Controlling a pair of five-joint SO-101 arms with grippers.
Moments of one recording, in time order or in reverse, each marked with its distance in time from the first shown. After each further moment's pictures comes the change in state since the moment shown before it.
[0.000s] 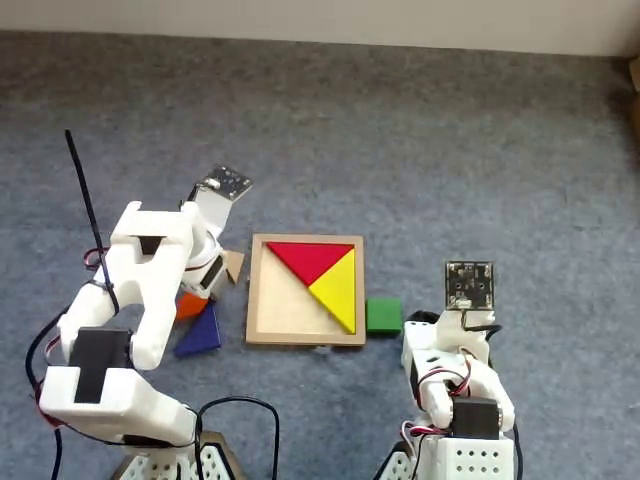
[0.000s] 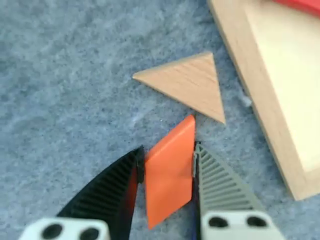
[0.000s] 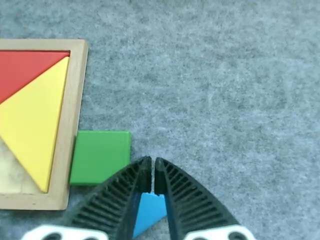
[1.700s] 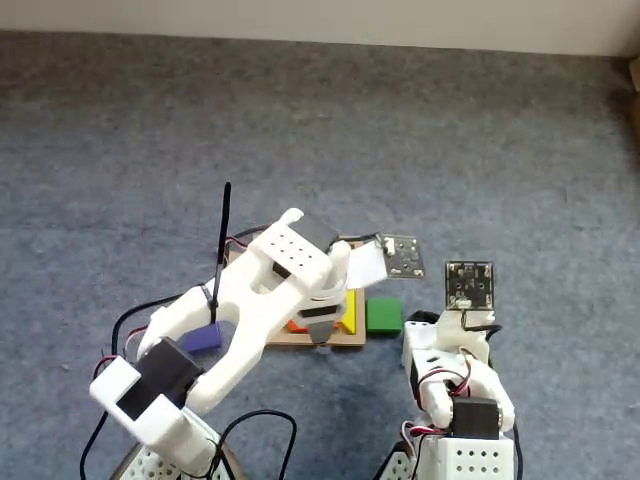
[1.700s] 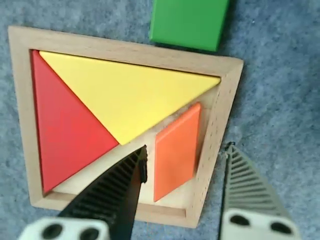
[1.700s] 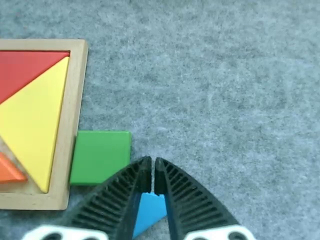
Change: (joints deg) left arm 39.5 0.0 -11.5 9.4 -15.6; right arm 0.0 0.0 0.0 0.0 0.0
